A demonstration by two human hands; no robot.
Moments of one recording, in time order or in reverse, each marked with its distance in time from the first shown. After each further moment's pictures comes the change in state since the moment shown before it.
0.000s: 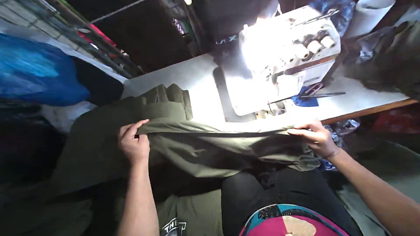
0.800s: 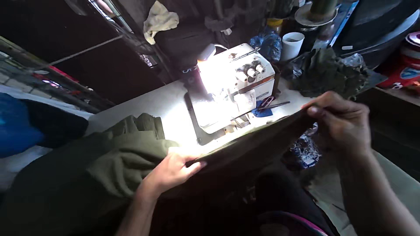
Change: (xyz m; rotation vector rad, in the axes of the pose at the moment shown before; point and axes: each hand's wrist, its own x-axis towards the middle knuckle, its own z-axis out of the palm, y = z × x) left_hand -0.005 0.205 0.028 -0.338 -0.959 0.642; right_hand 0.092 -0.104 -0.145 0.309 0.409 0.393
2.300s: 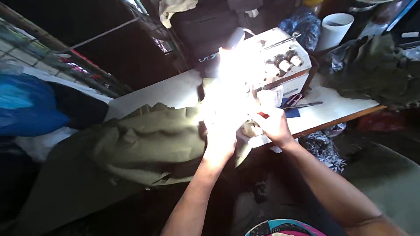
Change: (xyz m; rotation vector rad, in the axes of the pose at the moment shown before) left_hand 0.099 0.019 0.057 0.470 0.351 -0.279; right_hand 0.010 0.087 0.169 -0.225 -0.159 0.249
